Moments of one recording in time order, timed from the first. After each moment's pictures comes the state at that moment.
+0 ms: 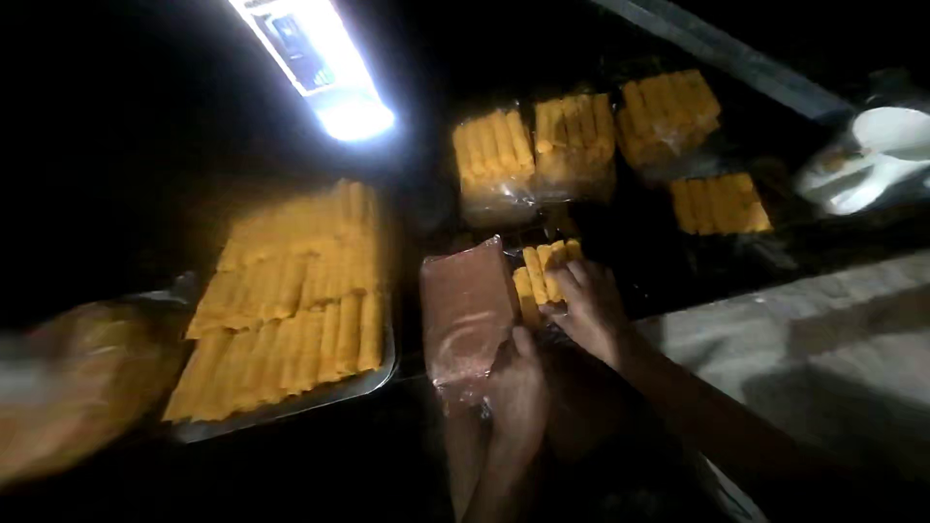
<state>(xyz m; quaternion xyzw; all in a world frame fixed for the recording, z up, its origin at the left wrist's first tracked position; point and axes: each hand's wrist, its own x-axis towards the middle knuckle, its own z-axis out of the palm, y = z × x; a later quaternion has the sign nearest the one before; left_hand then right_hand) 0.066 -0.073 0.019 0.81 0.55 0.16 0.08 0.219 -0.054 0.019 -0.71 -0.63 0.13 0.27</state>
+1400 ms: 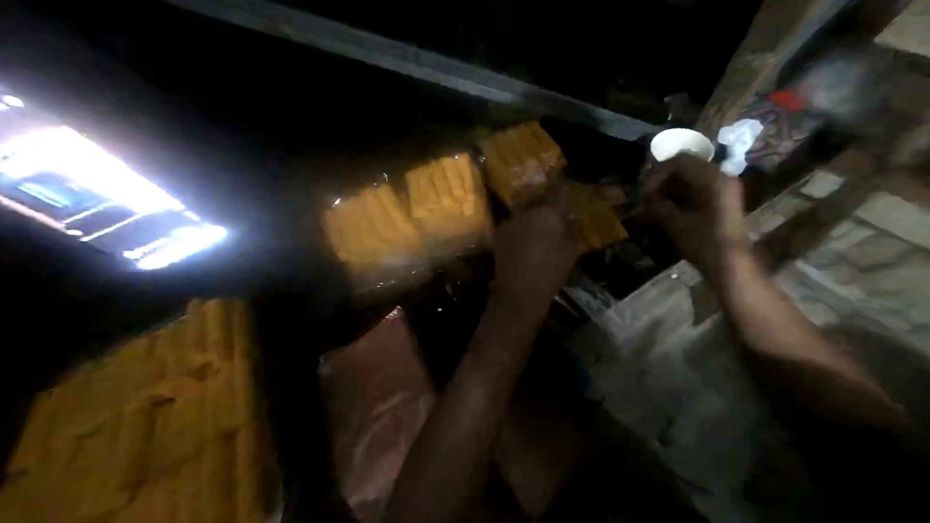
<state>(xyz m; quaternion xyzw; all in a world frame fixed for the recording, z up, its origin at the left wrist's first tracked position) 0.262 -0.008 0.153 0.93 0.27 0.13 0.22 0.417 -0.142 0.117 -0.76 -0.45 -0.02 0.46</state>
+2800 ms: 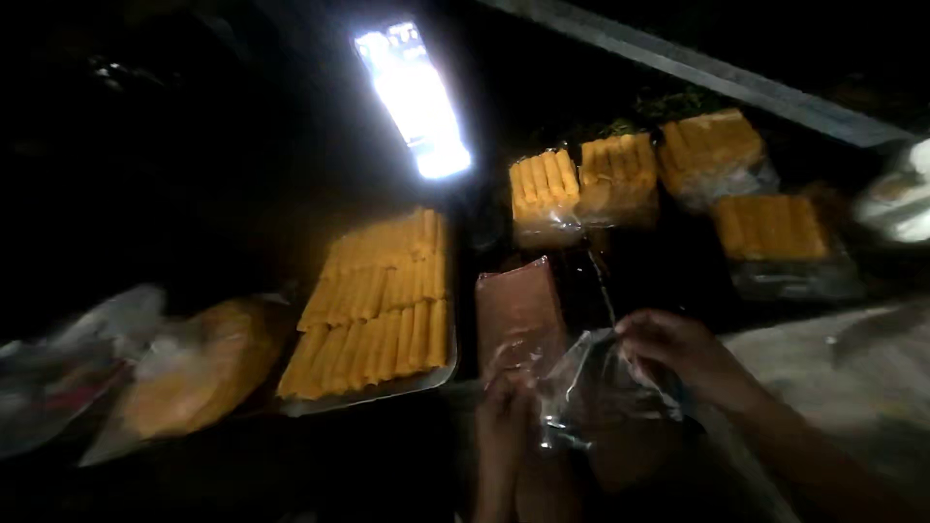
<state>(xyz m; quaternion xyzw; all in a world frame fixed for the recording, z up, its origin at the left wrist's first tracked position) -0.018 -0.069 0.036 0.57 0.51 0.40 0.50 0.233 -0.109 0.063 -0.57 -0.38 0.55 0.48</state>
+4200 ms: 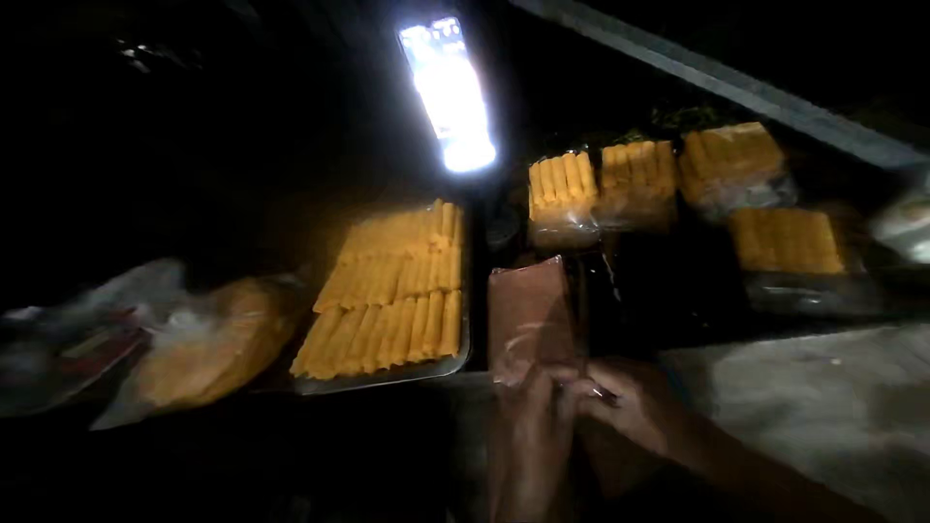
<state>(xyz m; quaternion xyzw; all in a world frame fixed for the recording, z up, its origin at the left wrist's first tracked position) 0.001 -0.081 0.048 0.75 0.37 0.44 0.33 0.165 -0.111 0.038 -0.53 -0.71 0.19 0.42</state>
